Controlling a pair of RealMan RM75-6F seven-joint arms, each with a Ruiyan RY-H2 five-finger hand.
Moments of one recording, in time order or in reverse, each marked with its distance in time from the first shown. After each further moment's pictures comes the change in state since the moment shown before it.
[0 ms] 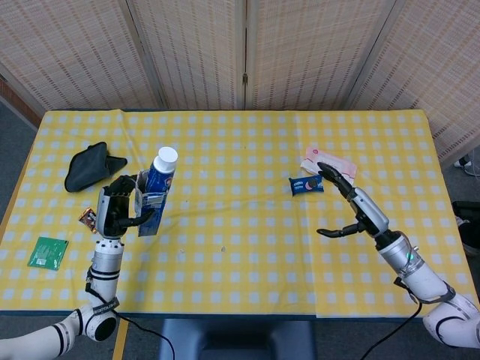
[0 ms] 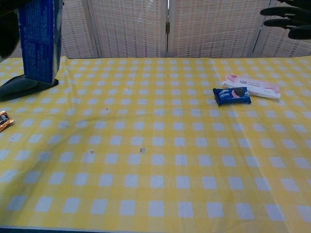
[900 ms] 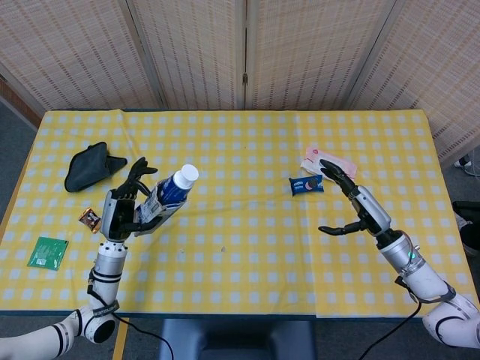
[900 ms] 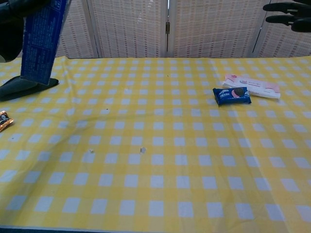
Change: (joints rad) left arm -0.016 0.001 0.039 -0.004 0.009 -0.003 -0.006; right arm -0.007 0.001 0.012 -0.005 0.007 0.007 0.024
